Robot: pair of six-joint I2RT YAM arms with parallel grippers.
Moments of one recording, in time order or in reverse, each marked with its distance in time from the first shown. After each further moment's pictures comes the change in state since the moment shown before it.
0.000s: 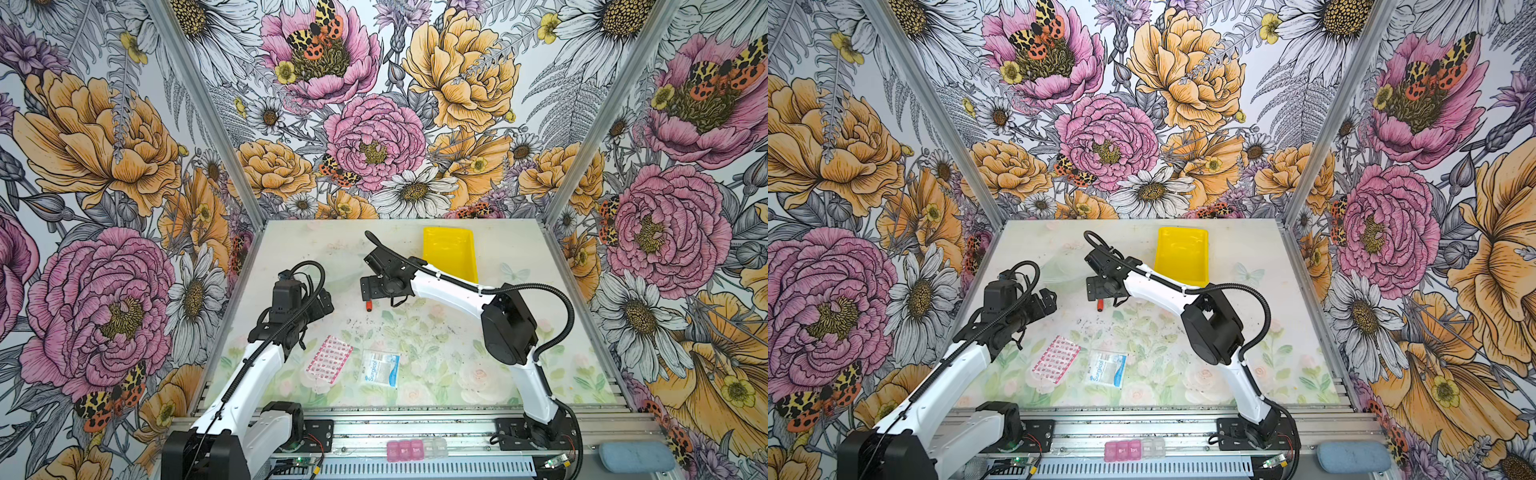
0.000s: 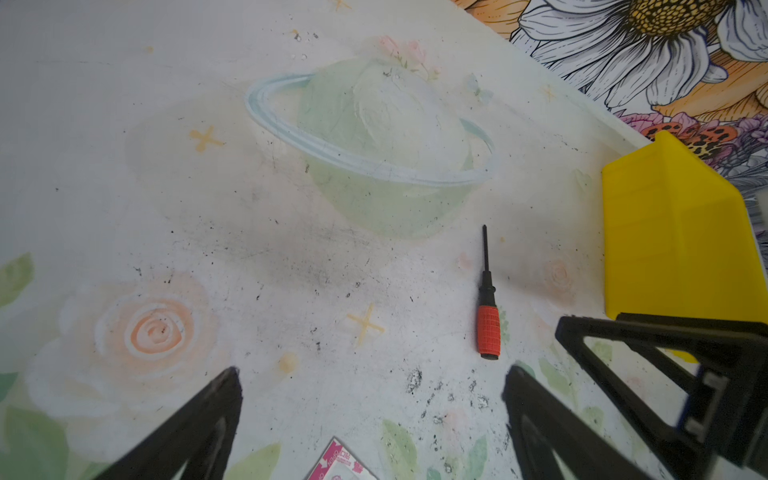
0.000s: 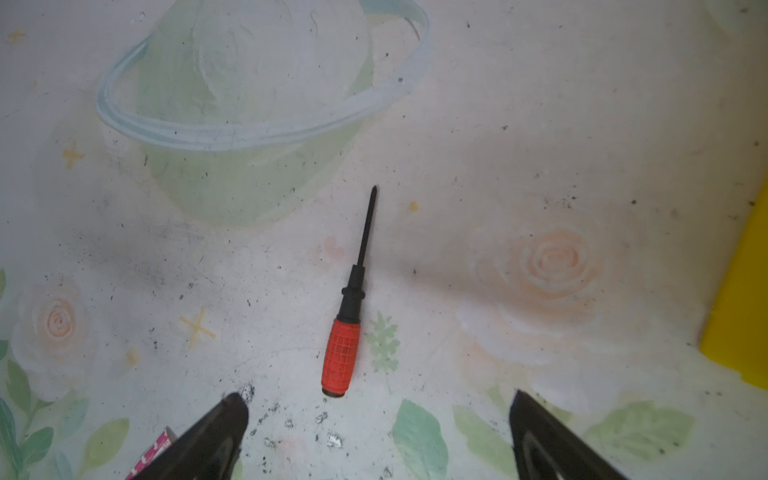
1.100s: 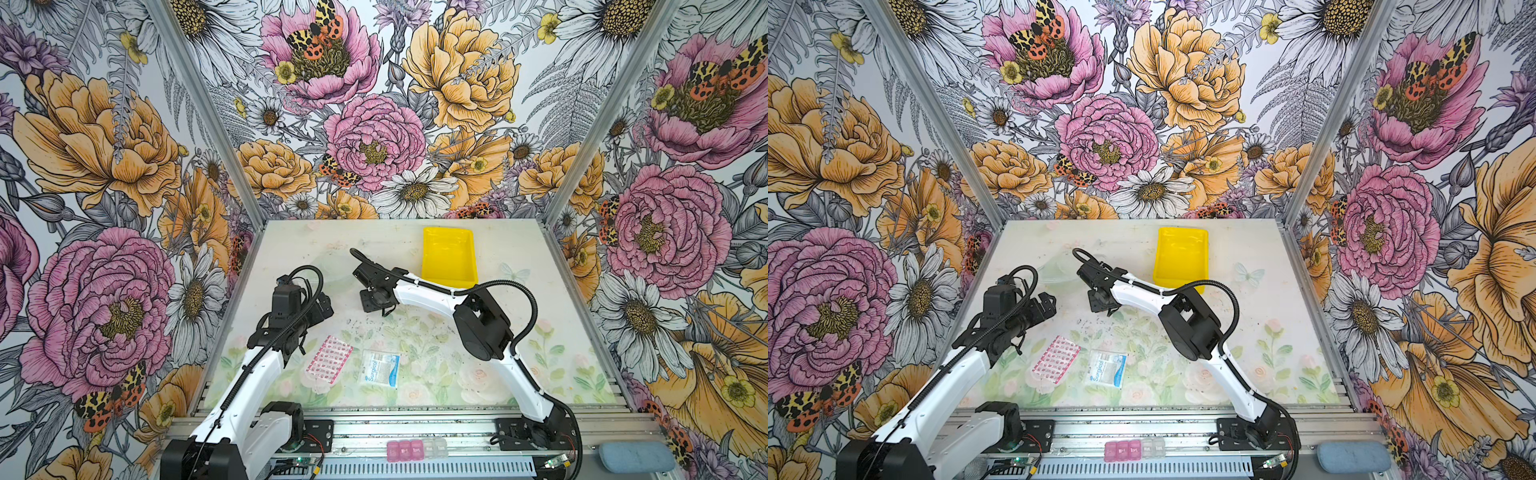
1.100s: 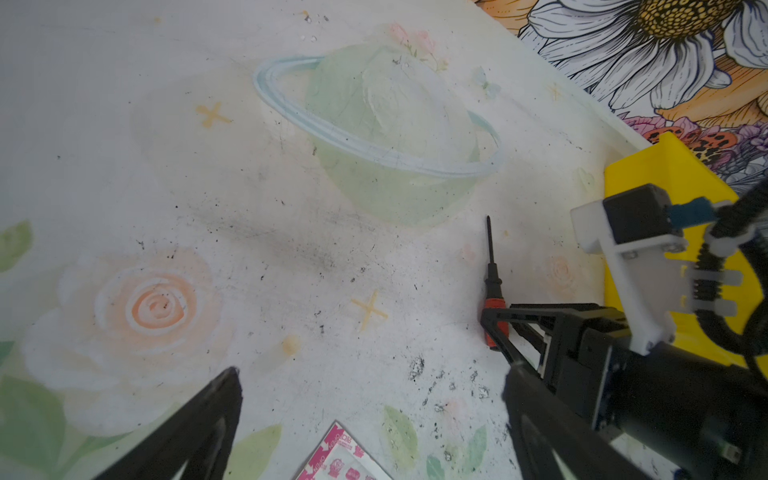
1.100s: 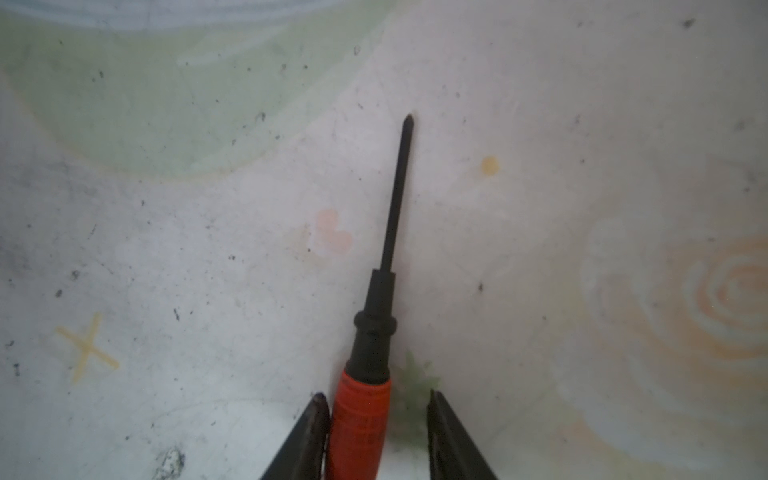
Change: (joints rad) left arm 0.000 -0.039 -0.034 -0.010 0.000 -0.027; right arm 0.021 0.175 0.079 0.000 -0.003 -0.046
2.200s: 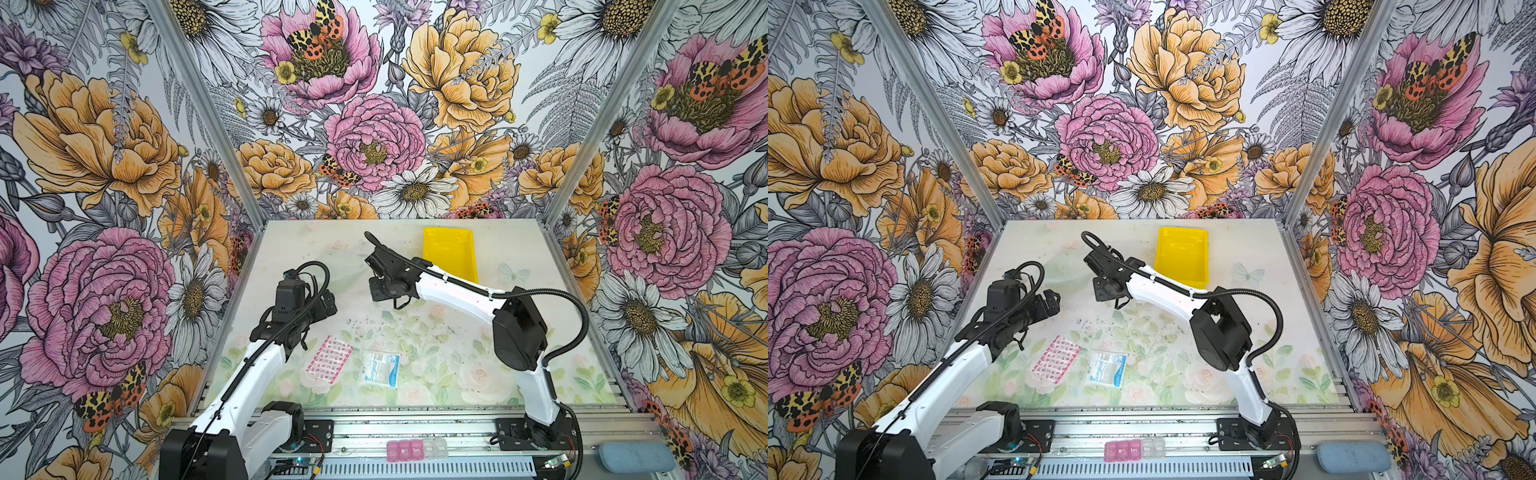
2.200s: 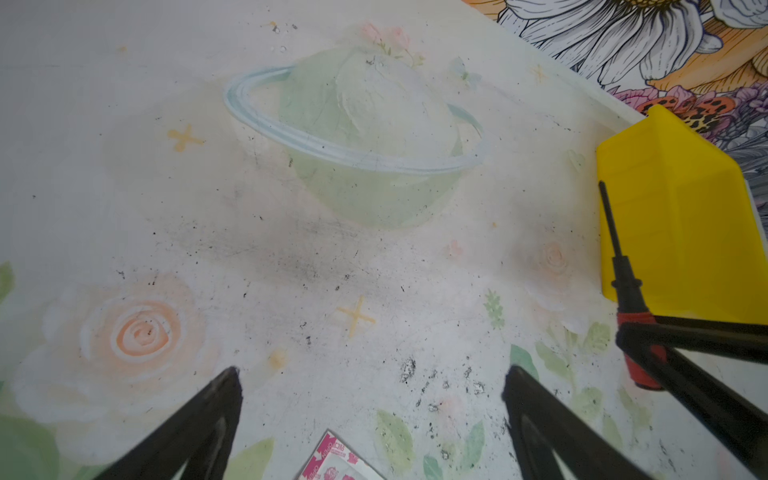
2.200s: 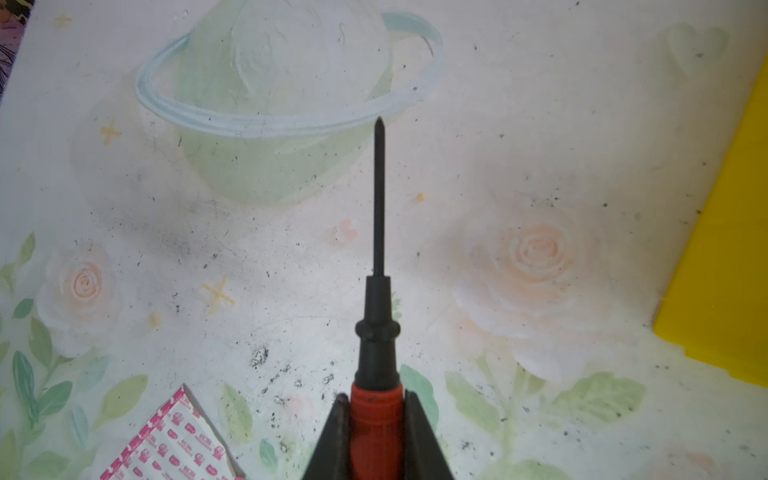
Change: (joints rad) left arm -0.045 0.058 0.064 -0.005 -0.005 0.080; right arm -0.018 -0.322 -0.174 -0.014 0.034 0.002
